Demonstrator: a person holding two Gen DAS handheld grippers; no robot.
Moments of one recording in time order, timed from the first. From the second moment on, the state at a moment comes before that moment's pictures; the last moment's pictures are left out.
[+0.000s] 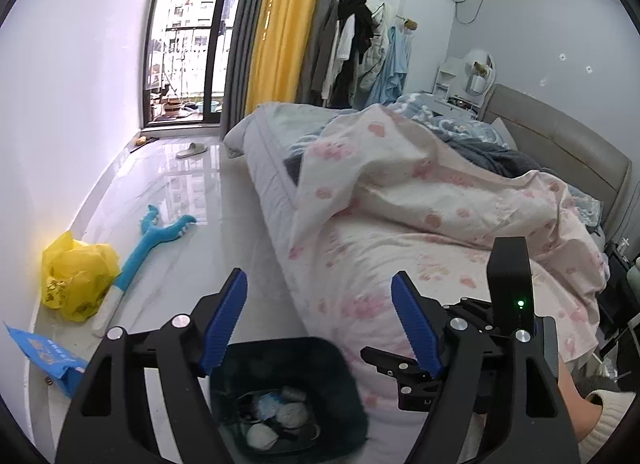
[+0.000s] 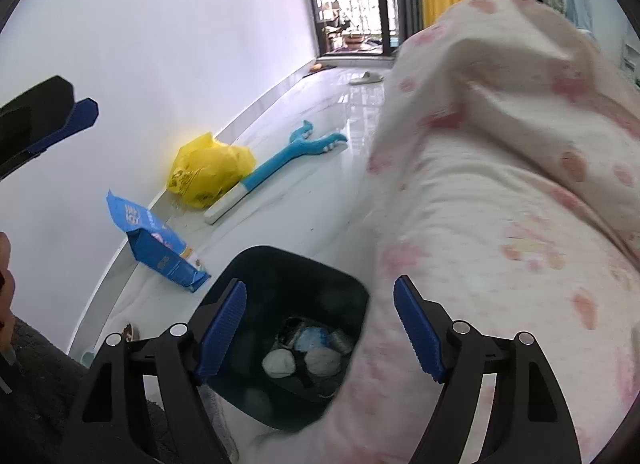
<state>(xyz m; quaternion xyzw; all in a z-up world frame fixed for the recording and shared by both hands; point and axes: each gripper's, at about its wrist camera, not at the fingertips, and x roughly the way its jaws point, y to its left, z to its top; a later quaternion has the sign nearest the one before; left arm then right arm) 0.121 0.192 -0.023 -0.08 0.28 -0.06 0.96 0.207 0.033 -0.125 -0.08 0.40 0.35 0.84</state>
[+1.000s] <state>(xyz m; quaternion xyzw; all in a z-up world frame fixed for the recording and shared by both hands) 0.173 0.045 -0.037 -0.02 0.28 -0.17 0.94 0.239 -0.151 -0.085 -0.05 0.35 0.23 0.91</state>
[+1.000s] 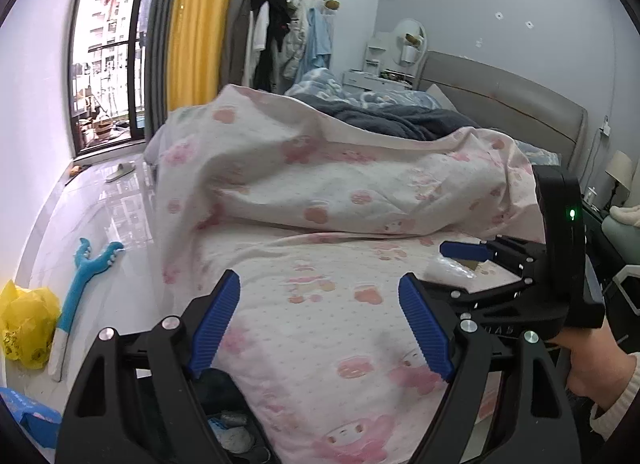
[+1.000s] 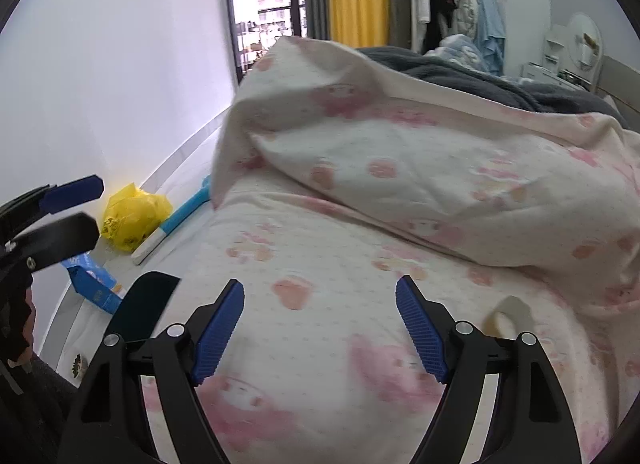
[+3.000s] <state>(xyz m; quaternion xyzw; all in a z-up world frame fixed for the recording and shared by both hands) 0.251 -0.129 -0.117 0.04 0.36 -0.33 0.87 0.281 -0.319 -0.115 0.02 0.40 0.22 0.89</state>
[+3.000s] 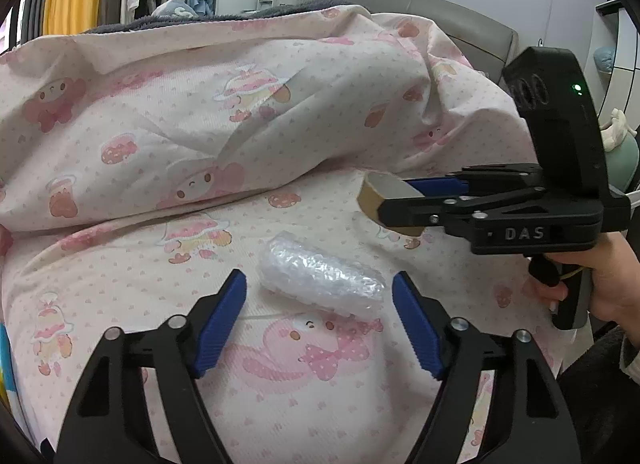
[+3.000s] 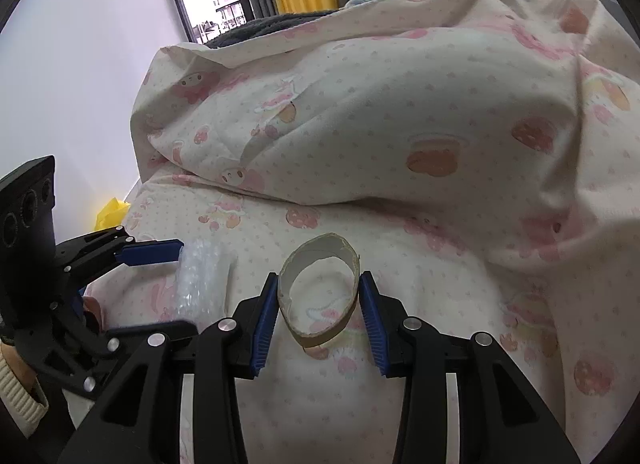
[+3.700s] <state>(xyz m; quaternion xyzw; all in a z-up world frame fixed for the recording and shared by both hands) 0.232 -0.120 -0.108 0.05 0.35 -0.33 0.88 0.243 -0.303 -0.096 0.06 0.39 0.21 0.90</state>
